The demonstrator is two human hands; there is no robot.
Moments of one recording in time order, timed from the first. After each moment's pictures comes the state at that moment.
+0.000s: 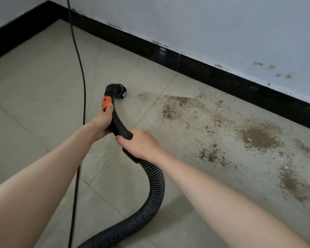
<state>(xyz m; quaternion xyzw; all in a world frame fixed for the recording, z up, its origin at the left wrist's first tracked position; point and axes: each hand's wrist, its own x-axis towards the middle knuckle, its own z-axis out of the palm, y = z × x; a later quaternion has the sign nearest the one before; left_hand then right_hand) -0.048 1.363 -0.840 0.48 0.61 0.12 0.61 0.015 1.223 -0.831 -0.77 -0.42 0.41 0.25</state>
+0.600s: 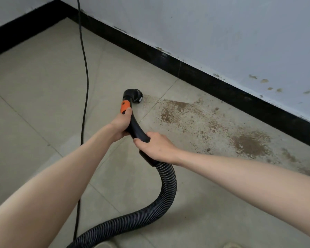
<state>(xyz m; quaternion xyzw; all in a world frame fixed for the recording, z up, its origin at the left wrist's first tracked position) -0.016 1.322 -0.823 0.45 0.59 0.09 0.66 0.048 1.186 -0.804 -0.76 -0.41 0.44 0.23</state>
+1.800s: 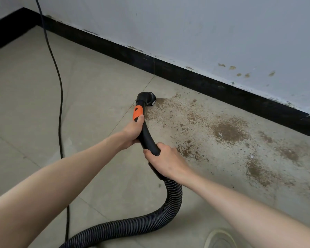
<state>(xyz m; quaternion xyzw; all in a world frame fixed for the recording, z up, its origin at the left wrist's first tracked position) 0.042 1.241 -0.832 0.55 0.51 0.02 0.66 0.071 1.092 -0.818 -0.84 -0.32 0.38 0.23</state>
